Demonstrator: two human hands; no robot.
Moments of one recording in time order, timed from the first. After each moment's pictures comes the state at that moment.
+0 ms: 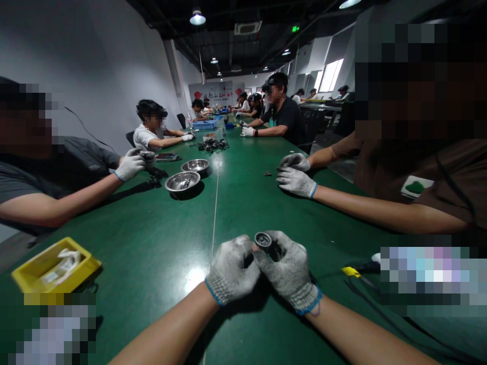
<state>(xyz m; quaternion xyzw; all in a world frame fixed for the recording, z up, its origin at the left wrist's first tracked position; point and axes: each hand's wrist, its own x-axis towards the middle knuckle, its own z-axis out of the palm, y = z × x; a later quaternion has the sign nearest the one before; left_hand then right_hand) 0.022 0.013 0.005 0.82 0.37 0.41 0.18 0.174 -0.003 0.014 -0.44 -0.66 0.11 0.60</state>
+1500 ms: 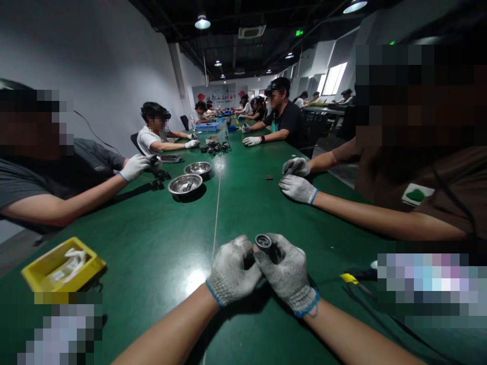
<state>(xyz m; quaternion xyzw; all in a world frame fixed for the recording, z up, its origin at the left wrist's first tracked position) 0.025 0.014 0.007 0.81 0.39 0.43 0.14 0.176 0.002 0.009 -0.44 -0.66 0.09 0.60</state>
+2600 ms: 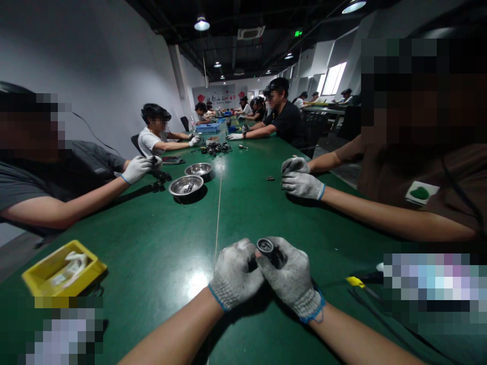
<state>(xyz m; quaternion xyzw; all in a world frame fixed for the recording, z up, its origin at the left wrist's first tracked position) 0.027 0.015 0.000 0.80 0.40 0.42 0.11 0.175 -0.001 0.012 -0.44 -0.66 0.11 0.59</state>
